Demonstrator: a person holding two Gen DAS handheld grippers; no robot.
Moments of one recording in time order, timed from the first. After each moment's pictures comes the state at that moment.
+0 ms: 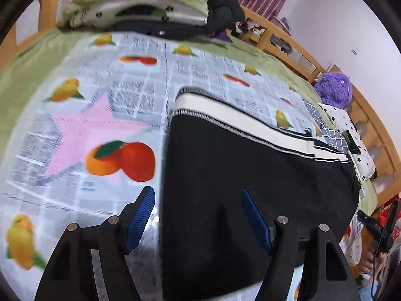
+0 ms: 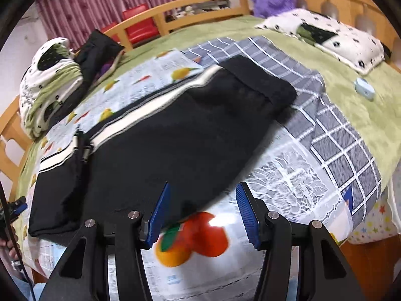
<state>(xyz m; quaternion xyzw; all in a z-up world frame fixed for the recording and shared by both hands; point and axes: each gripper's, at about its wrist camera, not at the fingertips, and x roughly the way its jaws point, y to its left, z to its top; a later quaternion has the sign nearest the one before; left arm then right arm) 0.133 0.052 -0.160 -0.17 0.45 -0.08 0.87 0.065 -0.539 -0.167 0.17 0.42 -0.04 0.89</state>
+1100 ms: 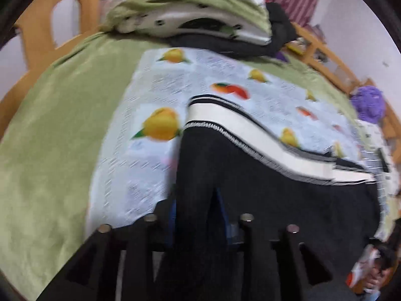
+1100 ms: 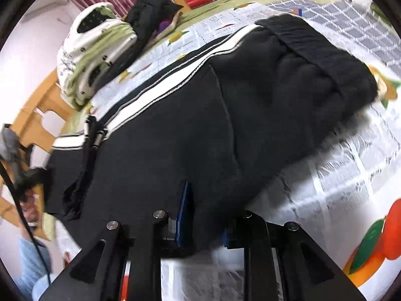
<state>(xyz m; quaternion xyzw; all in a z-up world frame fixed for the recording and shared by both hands) 0.148 0.190 -0.140 -0.13 0.45 0.04 0.88 0.113 -0.400 -0.207 0.20 0.46 0.13 0.85</state>
